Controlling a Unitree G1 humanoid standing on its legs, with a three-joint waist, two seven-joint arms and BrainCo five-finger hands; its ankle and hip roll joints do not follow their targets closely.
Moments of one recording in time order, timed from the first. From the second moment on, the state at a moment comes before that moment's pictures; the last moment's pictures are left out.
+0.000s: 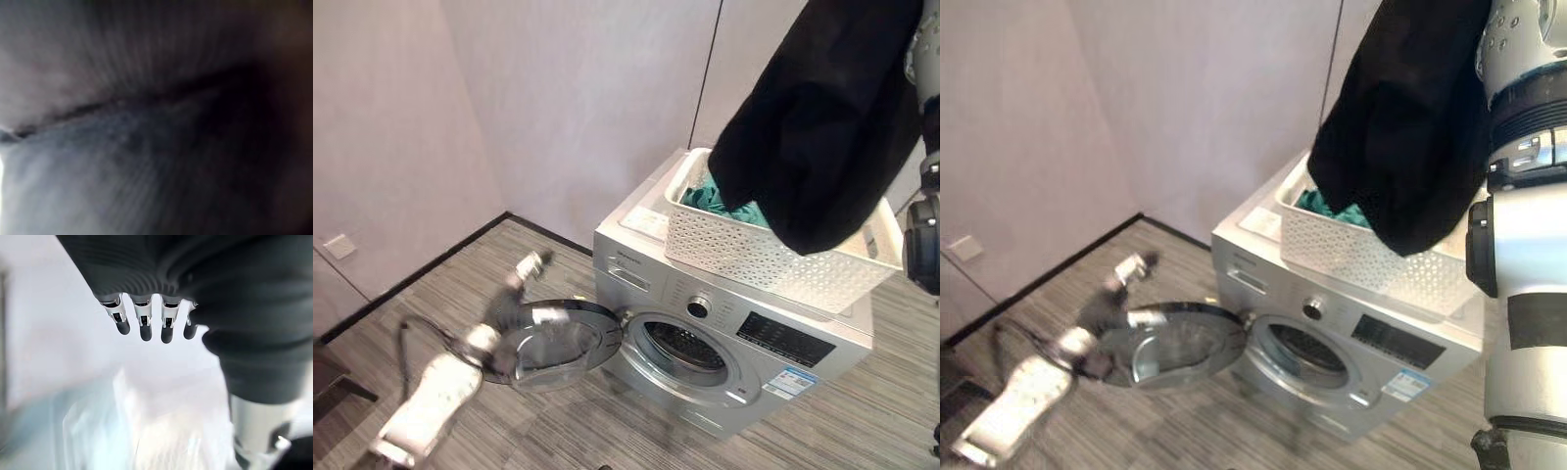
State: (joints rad) left arm 0.00 0.85 -0.18 -0.21 -0.46 -0.13 0.06; right arm -1.76 -0.72 0.46 1.15 0.90 -0.34 -0.52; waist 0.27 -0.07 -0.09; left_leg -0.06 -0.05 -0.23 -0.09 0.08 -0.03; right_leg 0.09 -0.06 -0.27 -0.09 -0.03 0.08
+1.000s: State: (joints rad) left arm -0.86 0.47 -0.87 0.27 -0.79 -0.17 0.10; right arm -1.91 -0.58 0.75 1.15 0.97 -0.27 -0.37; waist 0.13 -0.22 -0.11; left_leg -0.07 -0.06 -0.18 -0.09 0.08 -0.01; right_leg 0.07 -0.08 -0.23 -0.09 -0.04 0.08
